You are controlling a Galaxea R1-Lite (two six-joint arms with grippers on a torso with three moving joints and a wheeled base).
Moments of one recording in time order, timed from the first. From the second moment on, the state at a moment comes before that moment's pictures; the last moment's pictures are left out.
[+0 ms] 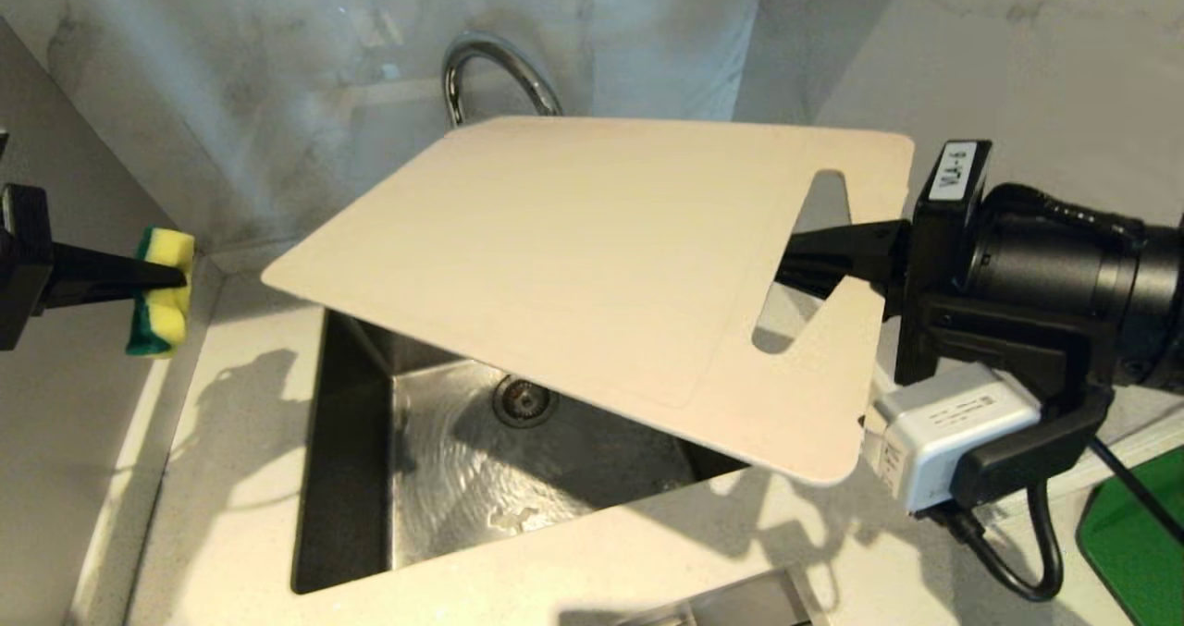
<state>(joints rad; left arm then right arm) 0.08 1.37 -1.33 0.46 -0.53 -0.43 0.40 1.27 -0.98 -0.22 0.42 -1.95</state>
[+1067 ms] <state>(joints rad) 0.08 1.40 -1.31 0.46 -0.53 -0.43 0.40 0.95 -0.50 -0.42 -0.02 -1.83</state>
